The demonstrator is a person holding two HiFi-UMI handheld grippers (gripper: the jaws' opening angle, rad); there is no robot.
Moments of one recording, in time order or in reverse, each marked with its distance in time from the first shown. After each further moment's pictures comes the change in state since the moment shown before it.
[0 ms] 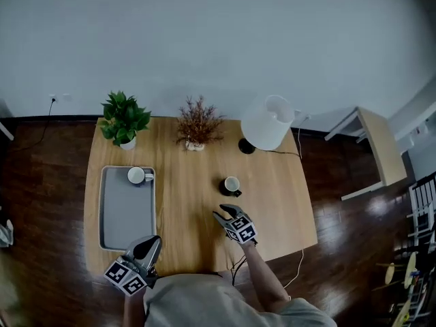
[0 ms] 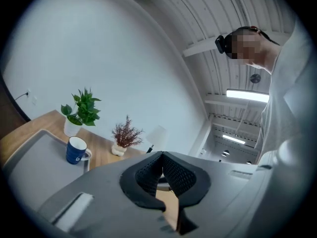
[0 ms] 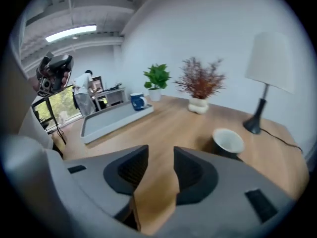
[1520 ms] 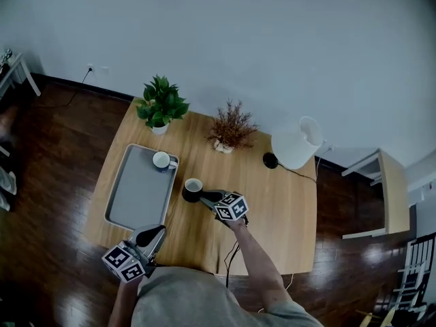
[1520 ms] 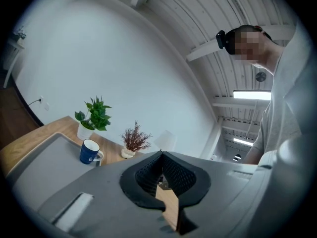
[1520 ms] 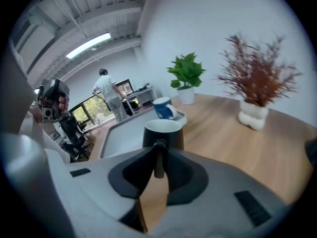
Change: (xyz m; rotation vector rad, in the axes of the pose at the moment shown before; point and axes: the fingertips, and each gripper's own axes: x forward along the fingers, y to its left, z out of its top) left arm -0.023 -0.002 -0.004 -0.003 -0.079 0.114; right arm 0.087 0.067 0.093 -0.079 0.034 0.435
